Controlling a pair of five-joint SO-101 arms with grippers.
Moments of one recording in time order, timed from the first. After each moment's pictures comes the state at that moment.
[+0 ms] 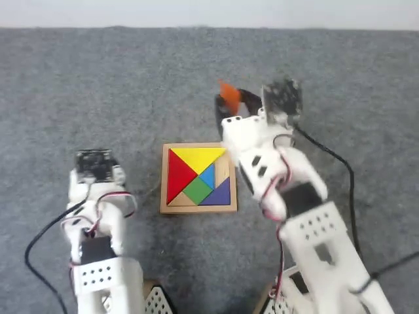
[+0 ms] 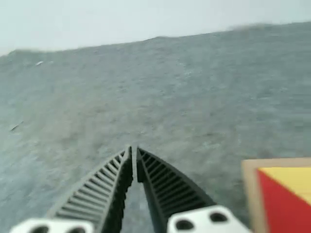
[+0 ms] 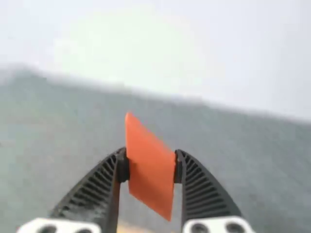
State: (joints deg) left arm -16.7 -81.7 91.5 27.8 -6.6; right arm -29.9 -47.8 48.2 18.6 -10.7
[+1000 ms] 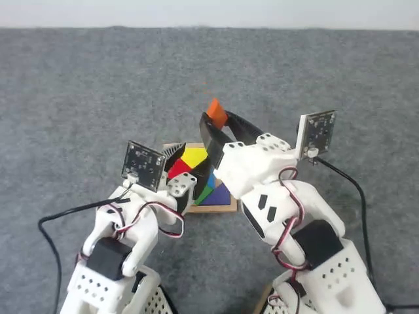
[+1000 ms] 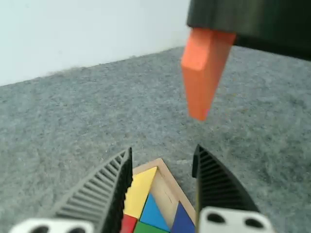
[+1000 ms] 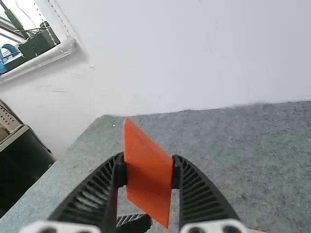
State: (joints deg) left arm 18.7 -81.7 70.5 47.9 5.9; right arm -36.8 -64.5 48.8 33.4 -27.6
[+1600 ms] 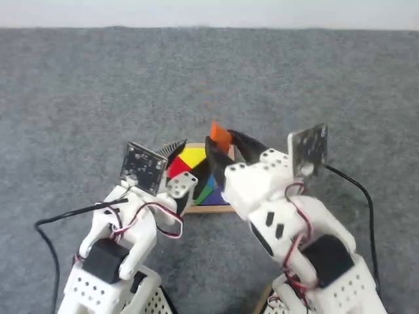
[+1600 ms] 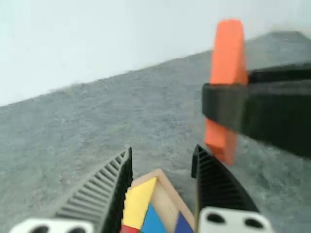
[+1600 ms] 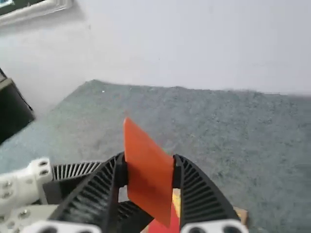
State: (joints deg) left arm 21.3 -81.7 67.2 48.8 4.0; right arm -38.7 -73.5 50.8 44.8 -14.1
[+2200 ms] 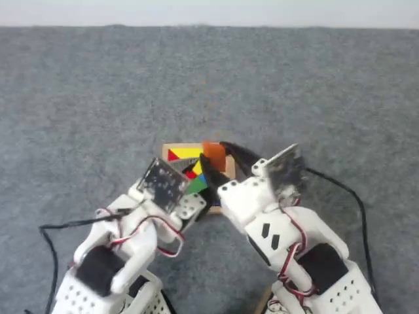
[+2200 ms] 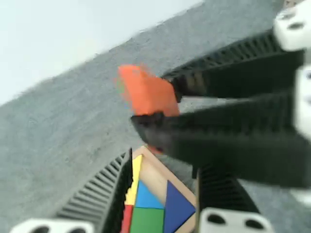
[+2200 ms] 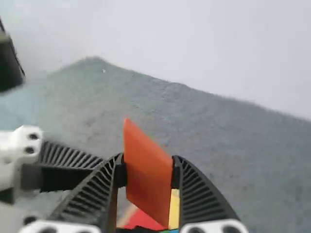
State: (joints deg) left arm 26.5 -84.3 62.6 62.4 -5.1; right arm -41.1 -78.2 59.9 41.1 -12.4
